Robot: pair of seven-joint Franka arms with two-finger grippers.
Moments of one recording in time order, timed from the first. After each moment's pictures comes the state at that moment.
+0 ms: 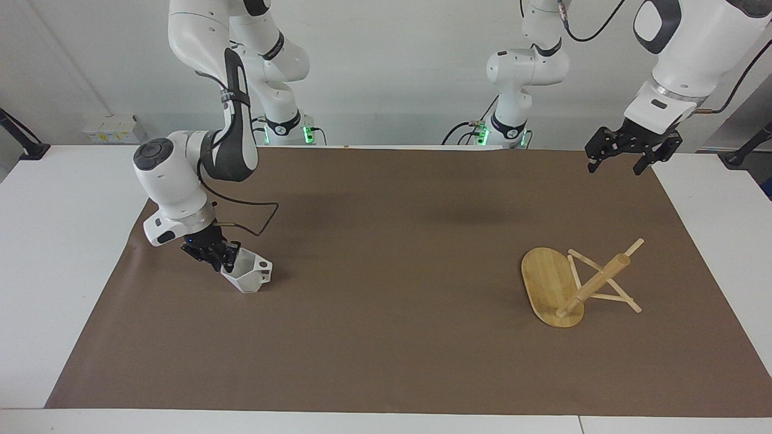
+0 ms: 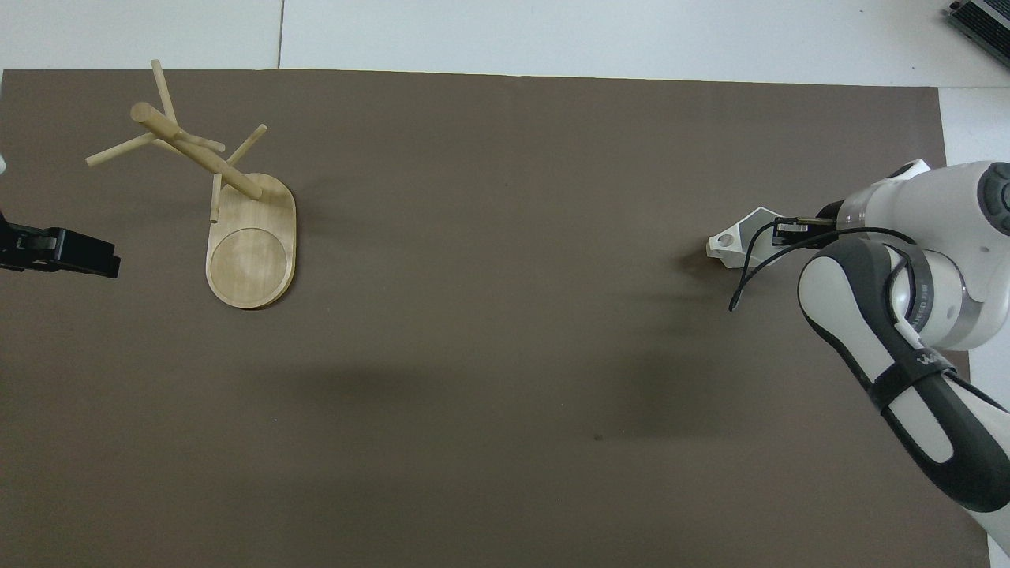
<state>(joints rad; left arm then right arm) -0.03 -0.04 -0.02 -1.63 0.01 1.59 0.08 -0.05 0.25 -0.02 -1.96 0.08 2.34 0.02</state>
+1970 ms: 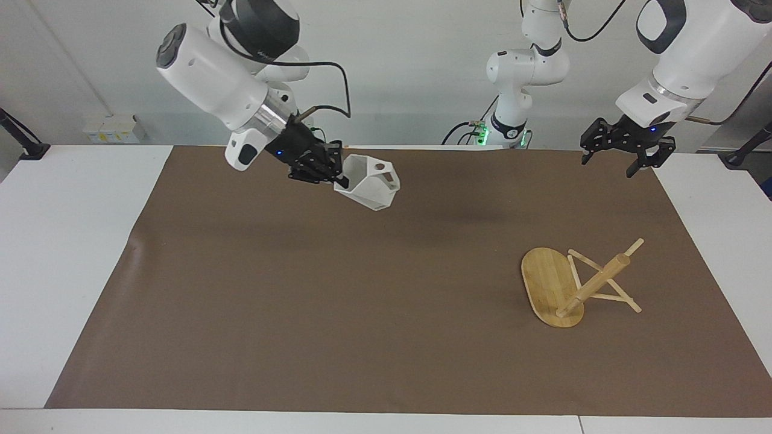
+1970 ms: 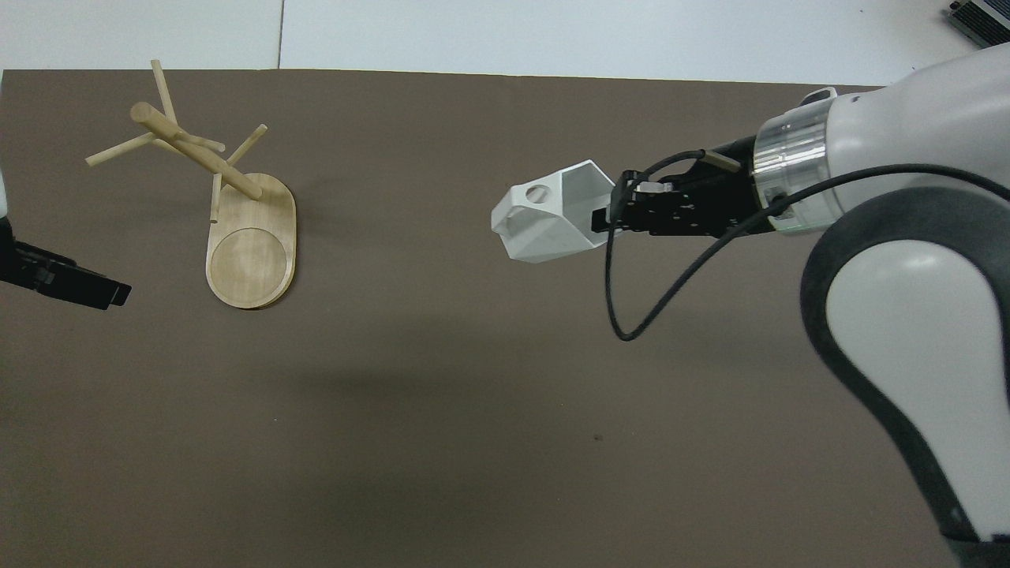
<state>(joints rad) -0.03 -0.06 0.00 -1.67 -0.10 1.57 0.46 -0.03 0.13 0.36 -1.57 0.59 1.94 0.29</state>
